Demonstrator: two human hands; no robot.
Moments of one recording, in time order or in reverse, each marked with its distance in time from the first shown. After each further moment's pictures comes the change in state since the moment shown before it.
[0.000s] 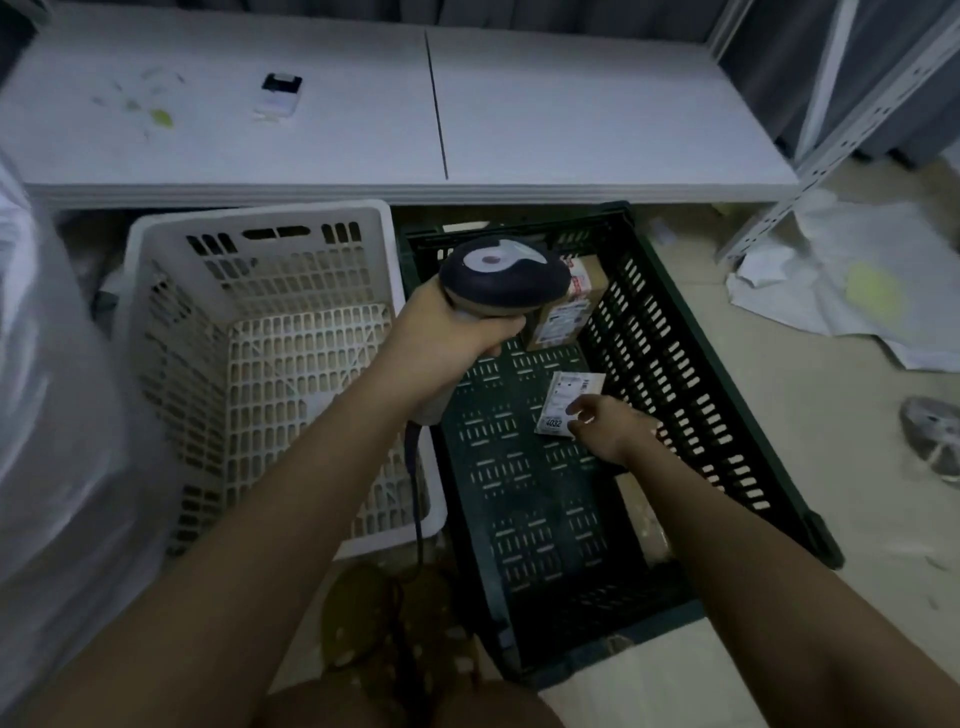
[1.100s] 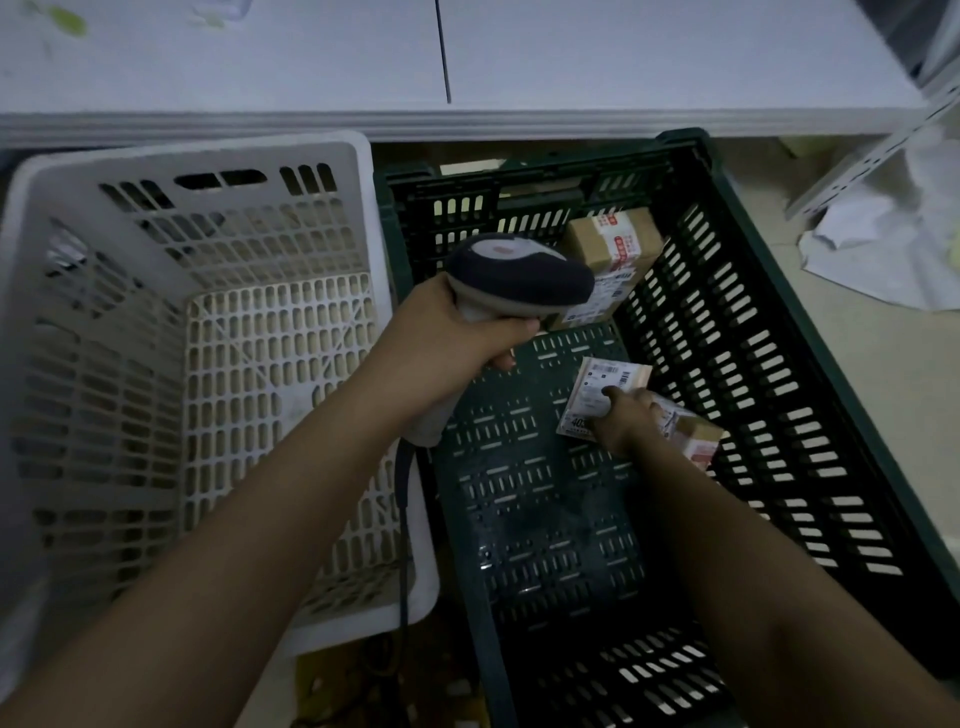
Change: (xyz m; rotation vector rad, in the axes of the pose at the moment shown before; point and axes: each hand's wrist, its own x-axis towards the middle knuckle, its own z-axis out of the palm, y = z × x) left_hand 0.068 -0.067 0.020 0.010 -0.067 -0.139; right_hand 0.135 0.043 0.071 -0.063 -0.018 0.233
